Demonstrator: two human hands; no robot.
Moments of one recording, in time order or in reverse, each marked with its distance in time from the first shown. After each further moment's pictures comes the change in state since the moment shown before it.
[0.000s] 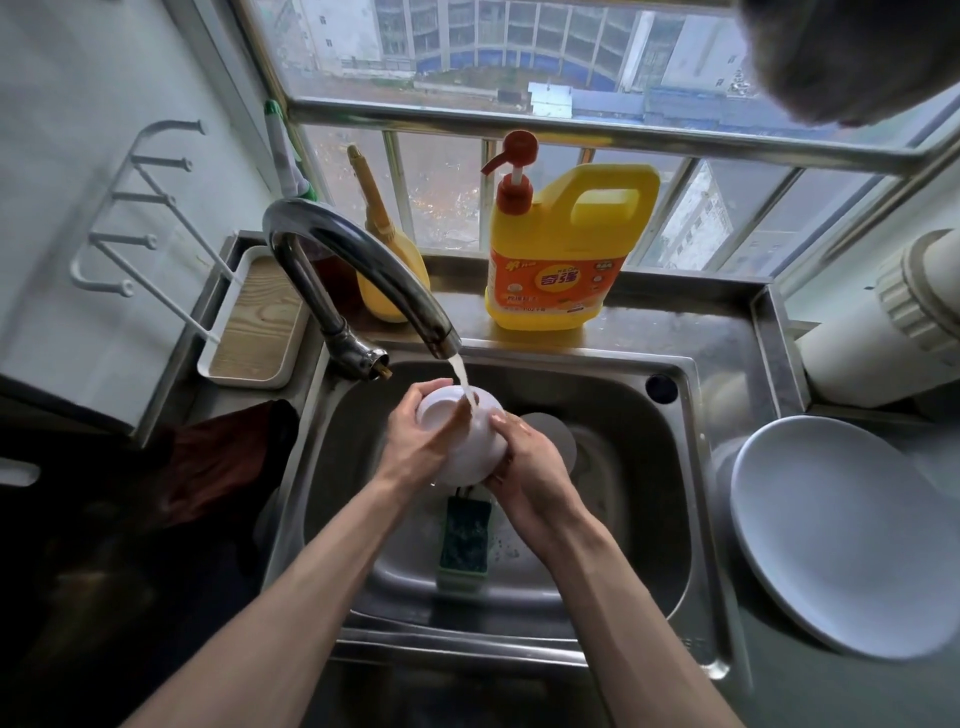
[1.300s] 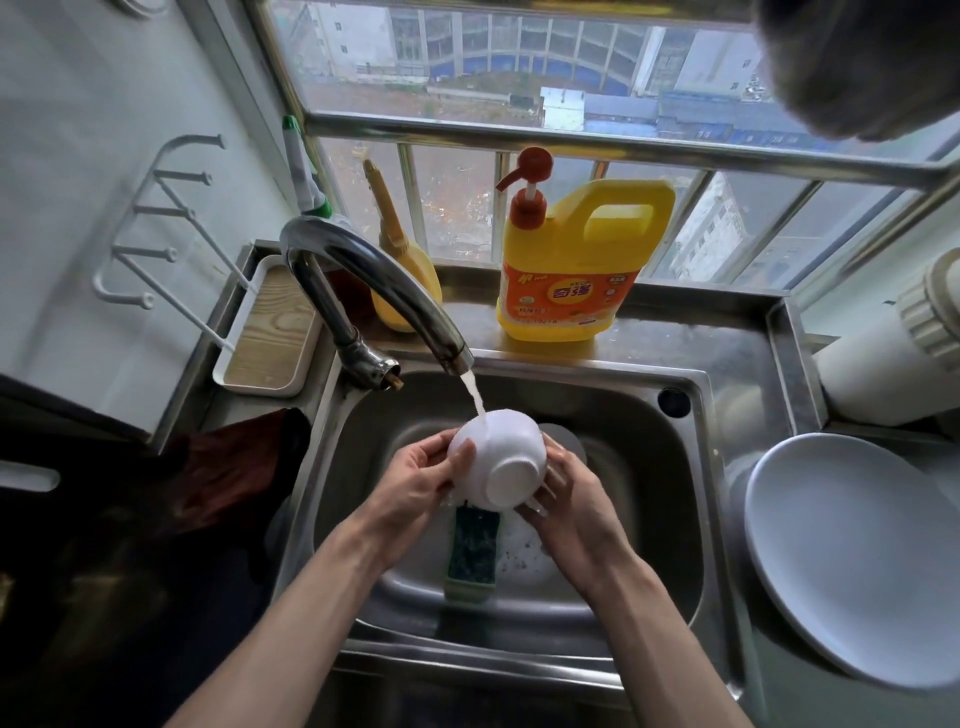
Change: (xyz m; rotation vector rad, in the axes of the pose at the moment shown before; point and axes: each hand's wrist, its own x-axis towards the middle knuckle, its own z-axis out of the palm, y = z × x) left_hand -0.024 0.001 -0.016 -0.425 -0.288 -0.249; right_hand -0.010 -0.001 -0.037 0.070 0.069 0.027
